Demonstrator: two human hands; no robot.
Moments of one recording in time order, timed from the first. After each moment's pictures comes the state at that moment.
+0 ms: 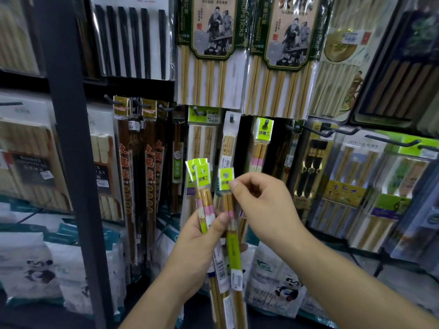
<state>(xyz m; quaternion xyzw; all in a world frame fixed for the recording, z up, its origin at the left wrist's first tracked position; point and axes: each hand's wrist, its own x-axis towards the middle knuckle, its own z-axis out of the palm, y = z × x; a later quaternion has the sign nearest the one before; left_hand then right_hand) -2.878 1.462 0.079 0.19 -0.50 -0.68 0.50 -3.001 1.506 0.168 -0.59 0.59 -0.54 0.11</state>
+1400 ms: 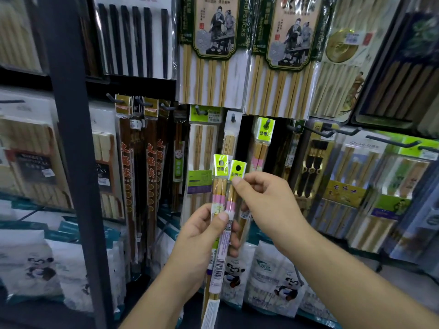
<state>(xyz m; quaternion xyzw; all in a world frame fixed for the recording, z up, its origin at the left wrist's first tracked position) -2.876 1.467 0.084 0.14 -0.50 -0.69 0.49 -3.007 1.503 0.169 -0.55 0.60 -0.55 0.17</state>
